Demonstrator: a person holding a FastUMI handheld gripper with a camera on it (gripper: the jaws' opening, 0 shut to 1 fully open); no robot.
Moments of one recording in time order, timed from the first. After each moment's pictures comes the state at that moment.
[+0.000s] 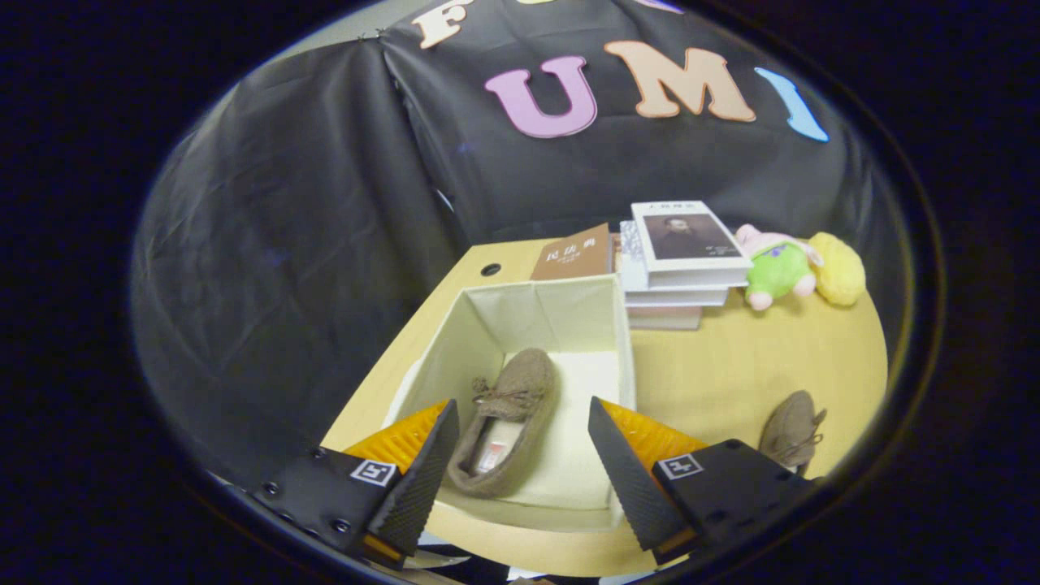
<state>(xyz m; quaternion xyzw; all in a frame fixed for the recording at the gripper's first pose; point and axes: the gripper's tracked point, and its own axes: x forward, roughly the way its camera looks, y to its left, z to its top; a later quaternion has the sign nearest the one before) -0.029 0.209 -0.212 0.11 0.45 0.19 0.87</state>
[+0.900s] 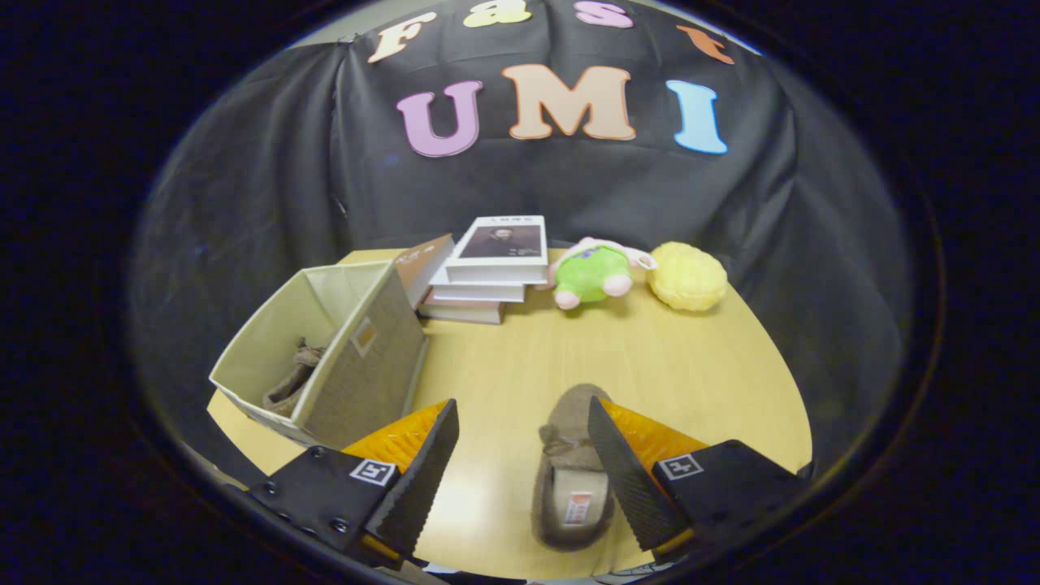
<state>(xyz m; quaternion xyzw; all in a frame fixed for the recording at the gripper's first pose) -0.066 -0.027 -0.262 0.02 0.43 0.04 0.90</state>
